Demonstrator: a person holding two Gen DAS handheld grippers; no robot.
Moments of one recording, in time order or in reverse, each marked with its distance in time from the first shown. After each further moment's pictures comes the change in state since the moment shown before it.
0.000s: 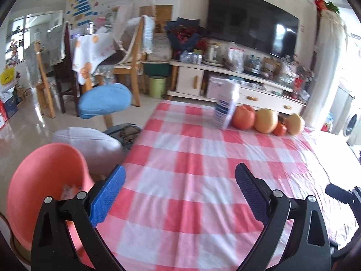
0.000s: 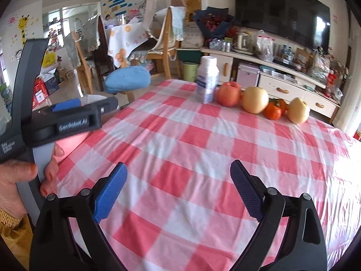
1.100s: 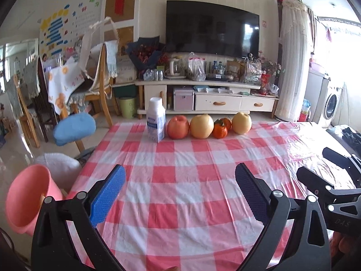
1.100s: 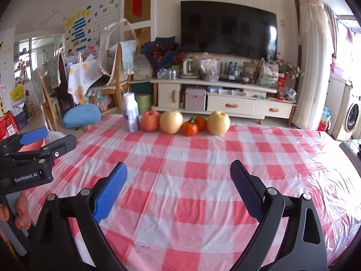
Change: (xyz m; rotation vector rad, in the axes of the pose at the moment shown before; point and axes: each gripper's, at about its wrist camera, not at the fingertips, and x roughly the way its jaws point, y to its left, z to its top) left arm -0.069 -0.147 -0.005 0.158 -0.107 -0.076; right arm -0.103 -0.128 -0.028 0.132 -0.211 -0.232
